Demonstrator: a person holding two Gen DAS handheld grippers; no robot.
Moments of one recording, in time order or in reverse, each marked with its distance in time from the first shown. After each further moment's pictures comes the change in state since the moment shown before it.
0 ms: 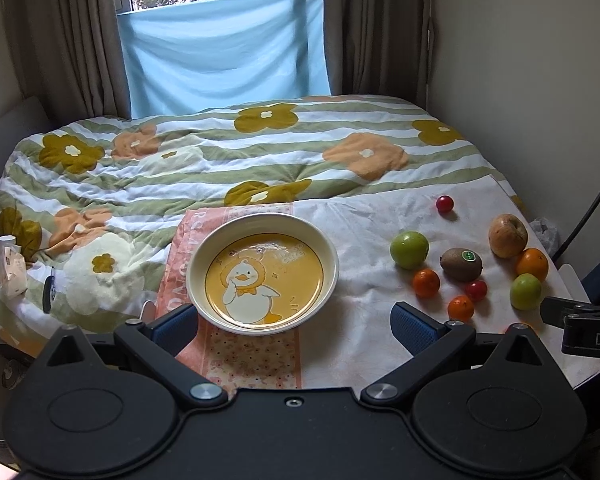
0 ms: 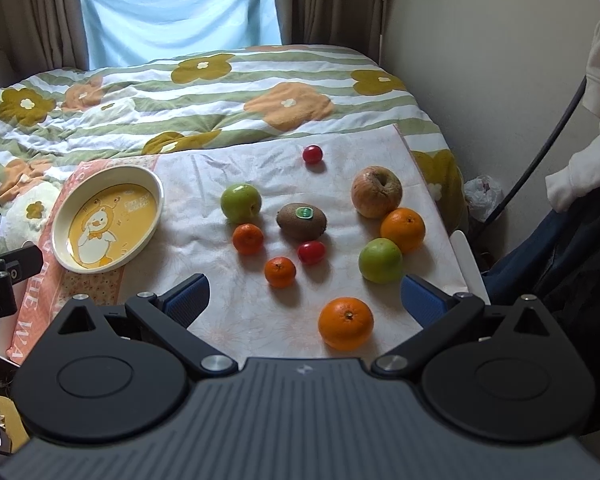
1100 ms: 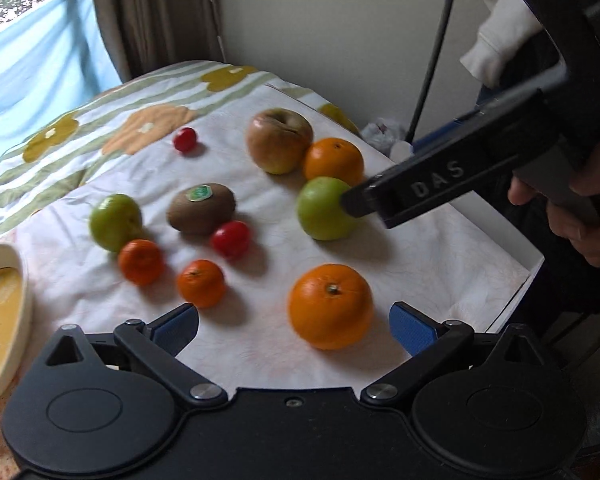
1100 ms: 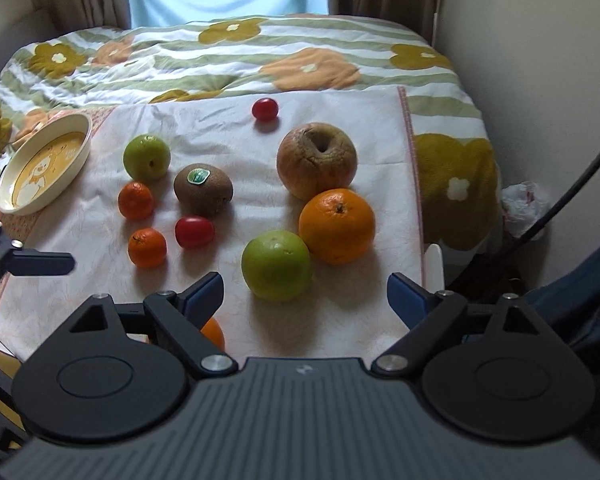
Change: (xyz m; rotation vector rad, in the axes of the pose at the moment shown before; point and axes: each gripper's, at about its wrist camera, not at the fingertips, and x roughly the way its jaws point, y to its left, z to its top) left arm 0.115 -0.206 -0.063 0.408 0.057 -0.394; right arm 0.156 -0.140 -0.007 -0.183 0.051 0.226
